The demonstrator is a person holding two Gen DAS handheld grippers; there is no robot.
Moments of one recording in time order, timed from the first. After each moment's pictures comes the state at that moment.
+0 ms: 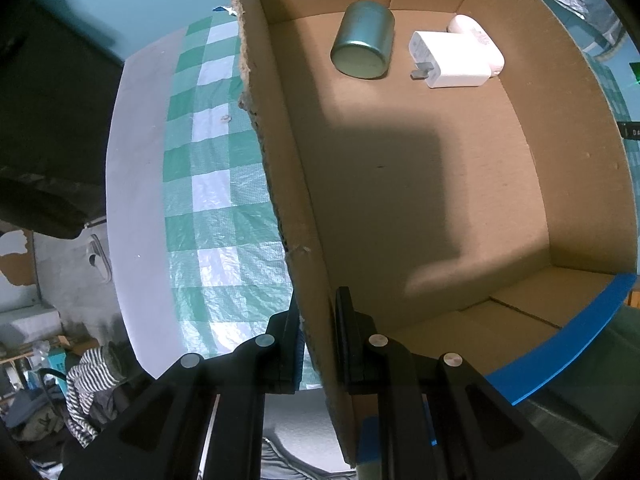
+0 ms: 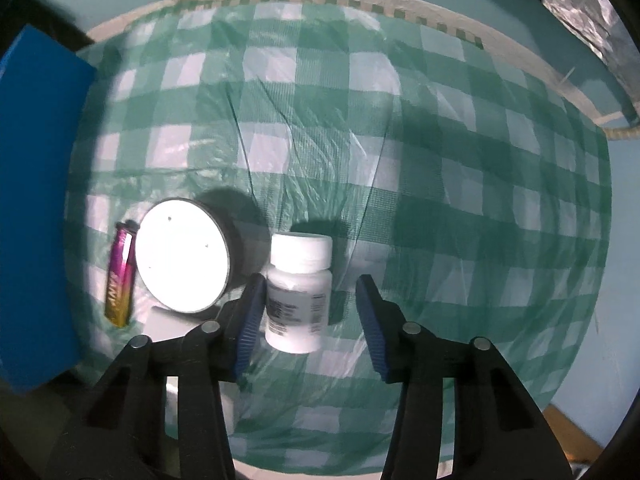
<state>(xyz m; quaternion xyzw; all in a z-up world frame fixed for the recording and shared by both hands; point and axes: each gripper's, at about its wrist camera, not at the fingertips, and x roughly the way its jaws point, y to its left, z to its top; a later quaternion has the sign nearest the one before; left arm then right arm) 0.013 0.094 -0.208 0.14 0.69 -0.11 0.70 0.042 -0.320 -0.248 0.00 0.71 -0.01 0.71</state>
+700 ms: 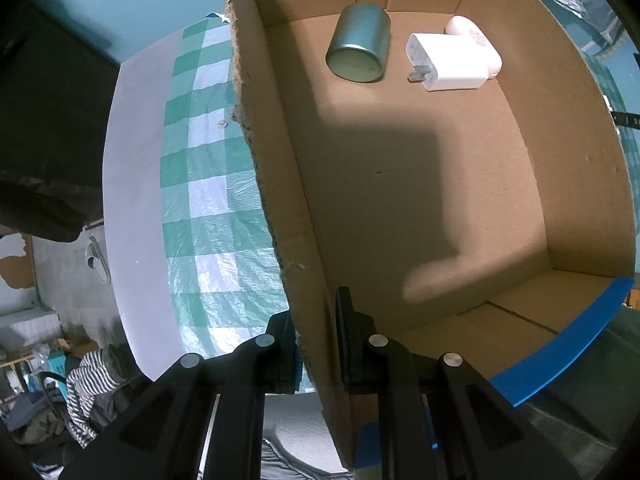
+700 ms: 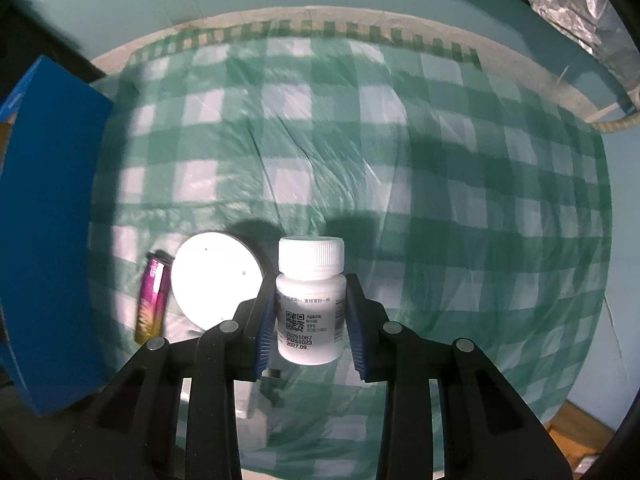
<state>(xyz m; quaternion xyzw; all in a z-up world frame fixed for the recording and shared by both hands) 0.010 0.090 -0.203 0.15 0.69 -0.11 0.70 0.024 -0.315 -0.229 0.04 0.67 -0.02 0.74</state>
